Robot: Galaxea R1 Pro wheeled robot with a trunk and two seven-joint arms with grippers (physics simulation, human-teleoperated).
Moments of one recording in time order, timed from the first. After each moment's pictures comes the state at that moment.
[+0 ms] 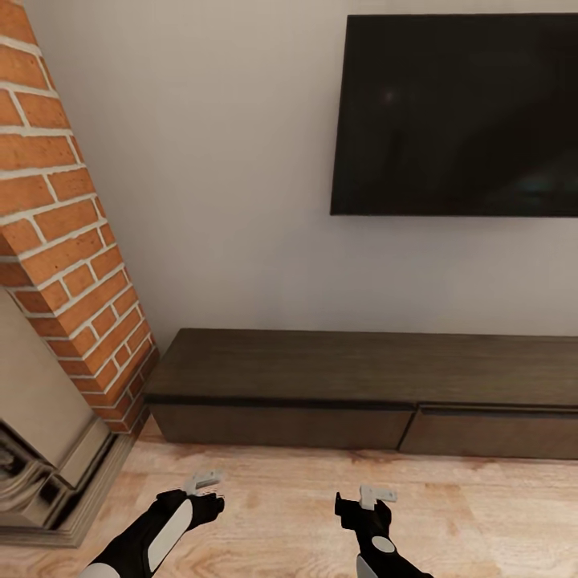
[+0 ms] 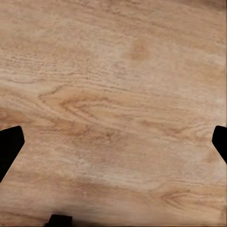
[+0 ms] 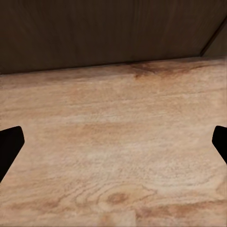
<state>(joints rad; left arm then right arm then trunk) -0.48 0.06 -0.37 -0.61 0.65 0.46 0.27 -0.45 0.07 0.50 -0.38 -0.50 -0.19 -0.31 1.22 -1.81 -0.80</state>
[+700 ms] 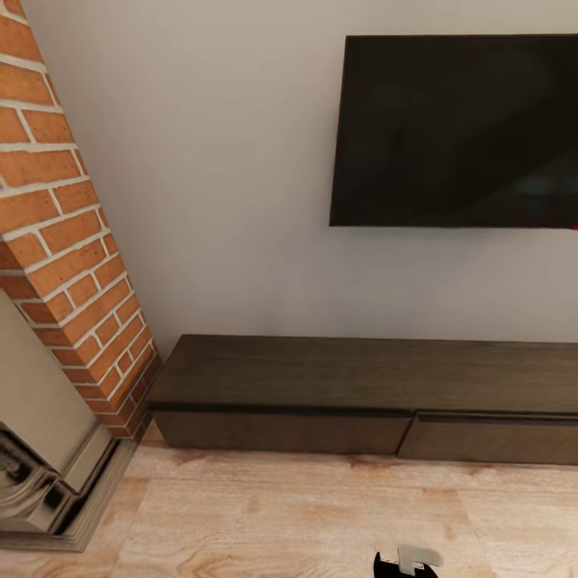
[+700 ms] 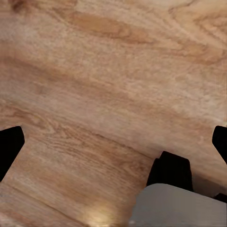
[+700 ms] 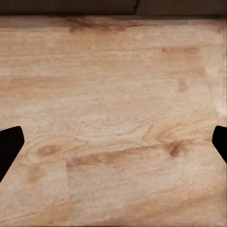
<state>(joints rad) -0.41 0.08 -0.39 -0.02 0.59 0.02 0.26 -0.45 0.07 0.50 0.01 -0.52 -0.41 -0.31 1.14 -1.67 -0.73</state>
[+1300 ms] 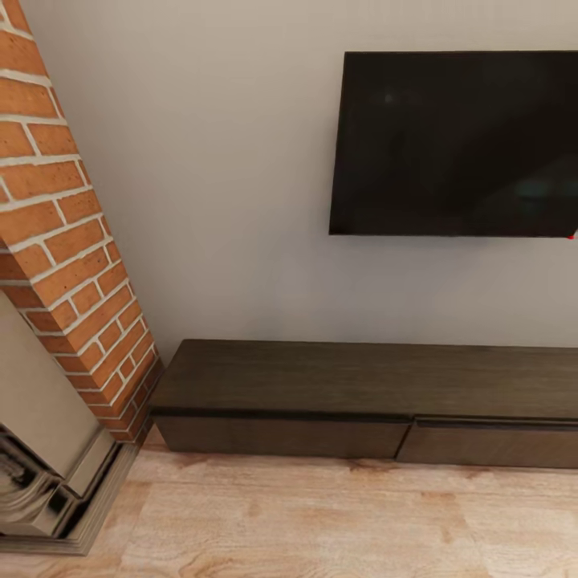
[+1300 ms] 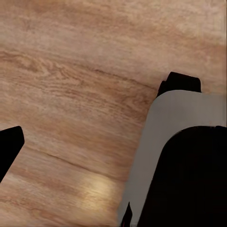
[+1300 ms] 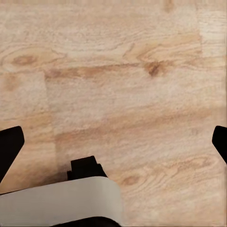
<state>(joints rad) -0.21 0.11 -0.40 -0.01 0.60 -0.06 0.11 -0.26 0.07 0.50 0.04 -0.54 -0.42 -0.32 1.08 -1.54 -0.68</state>
